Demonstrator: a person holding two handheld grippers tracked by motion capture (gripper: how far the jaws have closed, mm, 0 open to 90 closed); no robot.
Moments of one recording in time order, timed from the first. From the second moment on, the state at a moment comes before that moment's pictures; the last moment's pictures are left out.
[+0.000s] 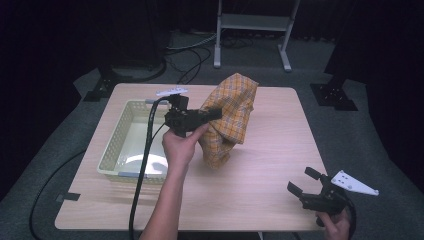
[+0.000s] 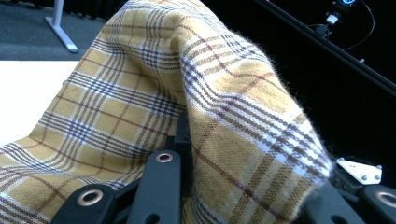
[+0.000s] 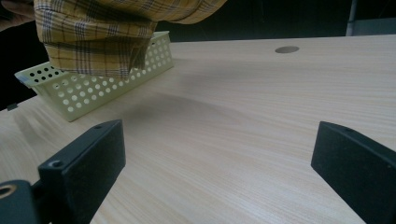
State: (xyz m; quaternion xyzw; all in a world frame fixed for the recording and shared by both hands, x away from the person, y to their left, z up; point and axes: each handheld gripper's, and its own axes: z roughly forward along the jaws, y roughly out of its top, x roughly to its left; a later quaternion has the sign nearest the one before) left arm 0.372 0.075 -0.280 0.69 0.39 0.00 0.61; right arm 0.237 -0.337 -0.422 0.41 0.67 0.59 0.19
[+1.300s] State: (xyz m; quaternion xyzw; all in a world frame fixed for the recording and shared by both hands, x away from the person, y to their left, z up) left arm 0.397 0.018 -0.319 0.74 0.40 0.01 0.54; right arm 0.237 -0.345 -0.423 0.42 0.66 0.59 0.19
